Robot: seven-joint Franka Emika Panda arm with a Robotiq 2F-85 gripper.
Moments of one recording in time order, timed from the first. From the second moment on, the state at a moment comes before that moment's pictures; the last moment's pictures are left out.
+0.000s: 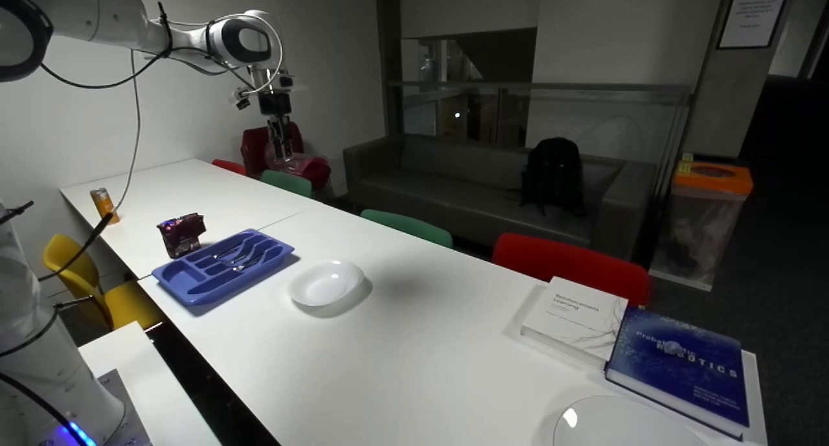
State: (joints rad) arm 0.04 0.08 0.16 -1.70 -0.15 1.66 0.50
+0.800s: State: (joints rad) arm 0.09 0.17 0.15 -1.59 -0.15 1.50 0.61
